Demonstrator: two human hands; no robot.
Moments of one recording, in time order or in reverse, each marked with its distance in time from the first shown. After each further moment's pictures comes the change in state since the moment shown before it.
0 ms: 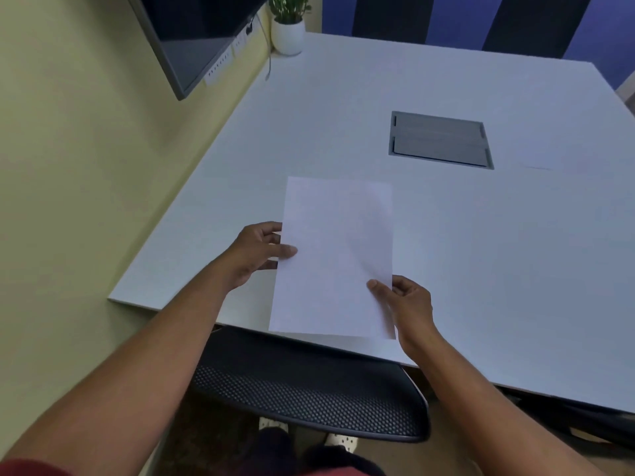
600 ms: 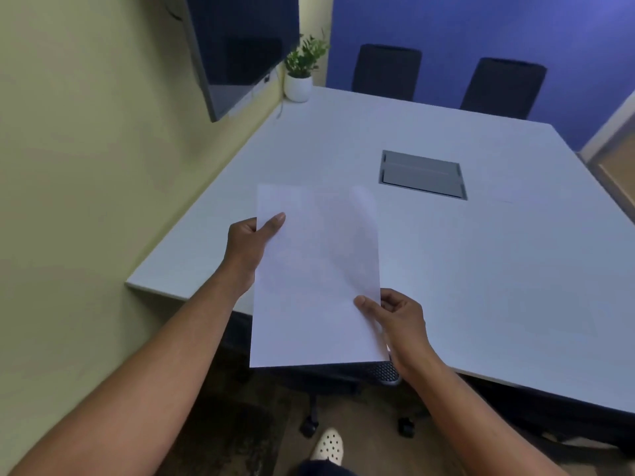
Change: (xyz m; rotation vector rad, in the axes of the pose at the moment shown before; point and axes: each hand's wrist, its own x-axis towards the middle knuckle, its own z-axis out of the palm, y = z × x) left_hand -0.124 0.006 0.031 -0.321 0.338 0.256; right_hand -0.137 -0.004 -0.028 -0.016 -0.143 -0.141
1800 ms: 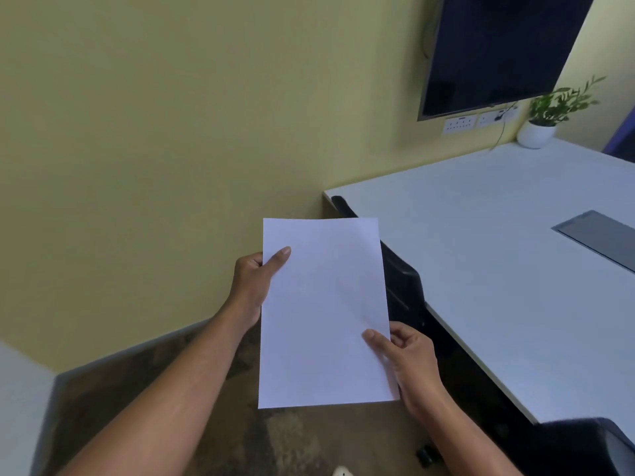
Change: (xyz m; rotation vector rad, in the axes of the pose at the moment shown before) left_hand -0.553 -0.101 0.154 -0.074 0.899 0.144; right_hand -0.217 0.052 -0.290 -0.172 -0.881 0.026
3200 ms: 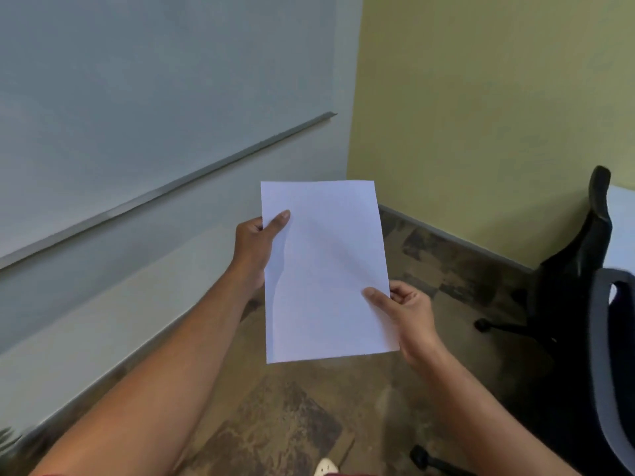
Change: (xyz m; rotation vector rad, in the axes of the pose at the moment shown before) left_hand -0.865 -0.106 0.077 -0.160 1.137 0.137; right_hand -0.484 0.076 -0.298 -0.201 -1.080 0.095
